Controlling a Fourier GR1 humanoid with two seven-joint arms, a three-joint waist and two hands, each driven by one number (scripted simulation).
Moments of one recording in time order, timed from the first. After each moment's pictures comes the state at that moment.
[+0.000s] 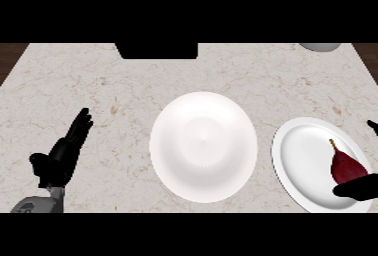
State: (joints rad) left arm -0.06 0.35 -0.11 -1.30 0.18 0.08 -0.18; right arm 0.02 -0.75 0.12 -1.85 0.26 0.06 0.99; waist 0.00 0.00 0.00
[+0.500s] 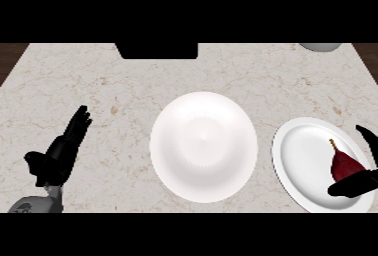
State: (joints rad) left arm -0.06 0.32 -0.06 -1.34 0.15 0.05 -0.14; right arm -0.02 -0.66 0.11 -1.73 0.33 0.17 0.98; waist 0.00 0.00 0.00
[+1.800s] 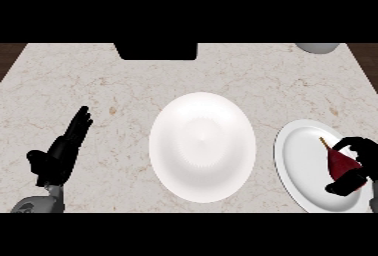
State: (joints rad) left arm -0.06 0.26 0.01 -1.34 0.07 -0.01 -0.12; right arm -0.06 -0.53 0.03 -1.40 0.59 0.19 0.60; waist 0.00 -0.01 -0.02
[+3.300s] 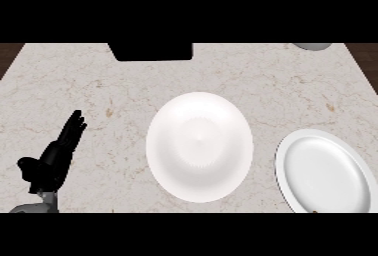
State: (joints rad) left arm -0.01 0.26 0.04 -1.38 0.06 -0.02 -0.11; right arm 0.86 -0.28 0.64 -2.49 1.56 -0.41 0.65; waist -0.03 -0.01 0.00
